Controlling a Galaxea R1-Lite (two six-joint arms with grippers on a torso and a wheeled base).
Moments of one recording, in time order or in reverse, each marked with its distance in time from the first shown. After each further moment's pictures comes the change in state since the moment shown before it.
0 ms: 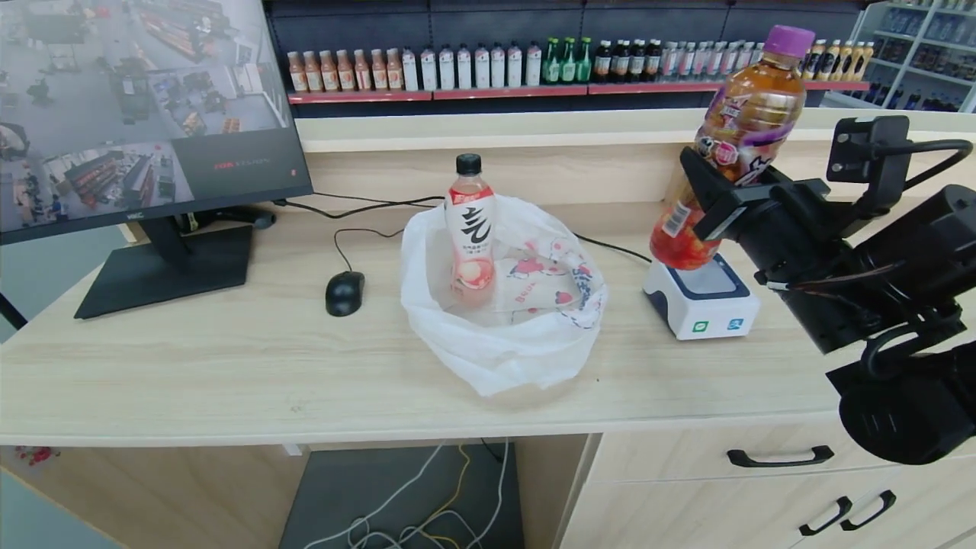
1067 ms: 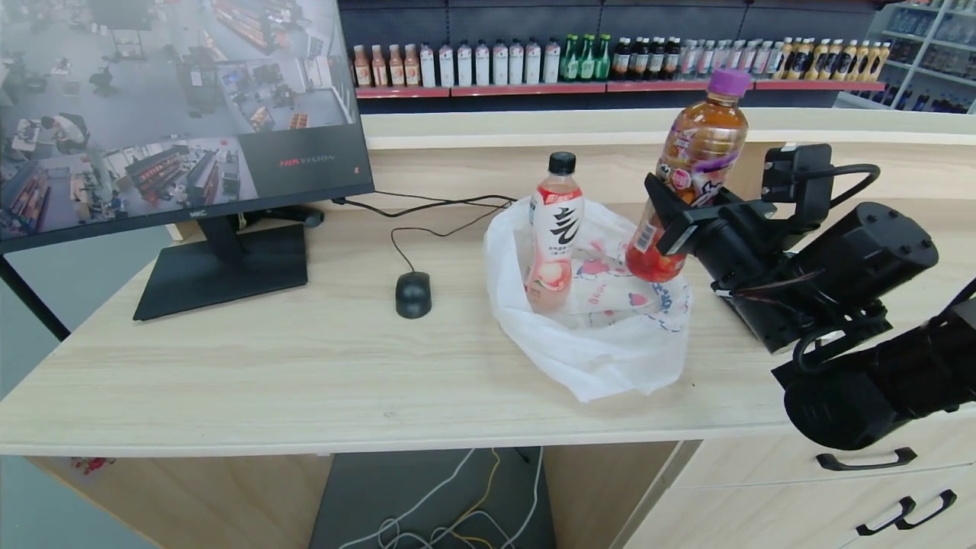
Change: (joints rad) left arm -0.001 0.000 0.000 0.000 0.000 0.001; right arm 0.024 0.125 -0.075 0.002 -0.002 -0.010
